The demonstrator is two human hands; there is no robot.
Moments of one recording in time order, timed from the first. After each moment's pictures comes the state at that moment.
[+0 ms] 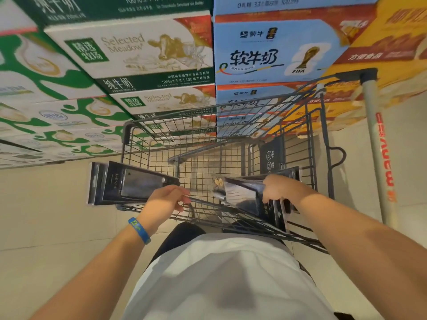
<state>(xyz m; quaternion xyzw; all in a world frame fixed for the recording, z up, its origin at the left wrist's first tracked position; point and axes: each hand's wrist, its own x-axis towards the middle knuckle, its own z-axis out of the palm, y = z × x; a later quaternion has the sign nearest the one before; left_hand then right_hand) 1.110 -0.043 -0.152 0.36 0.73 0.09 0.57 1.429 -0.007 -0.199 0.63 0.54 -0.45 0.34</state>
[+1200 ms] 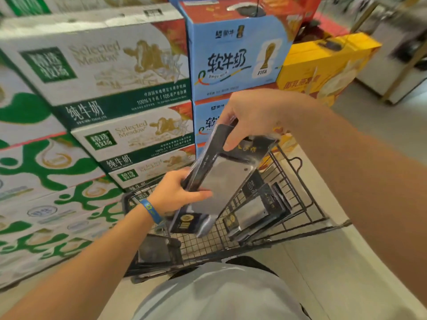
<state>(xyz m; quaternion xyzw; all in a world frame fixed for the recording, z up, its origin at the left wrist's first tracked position) 1.082 0.069 -0.041 0.78 0.35 0.17 0.48 1.307 0.051 0.163 0.64 0.73 -0.24 0.07</state>
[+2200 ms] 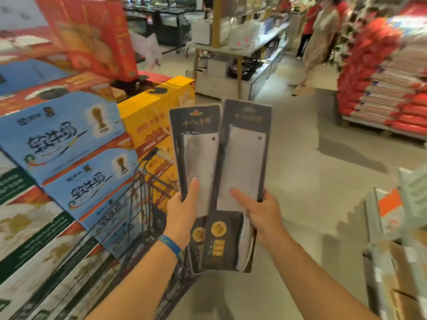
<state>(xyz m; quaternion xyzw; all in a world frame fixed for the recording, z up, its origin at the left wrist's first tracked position) 1.320 -0.130 0.039 0.58 0.32 0.18 0.73 1.410 -0.294 0.024 0.67 0.02 -0.15 -0.73</state>
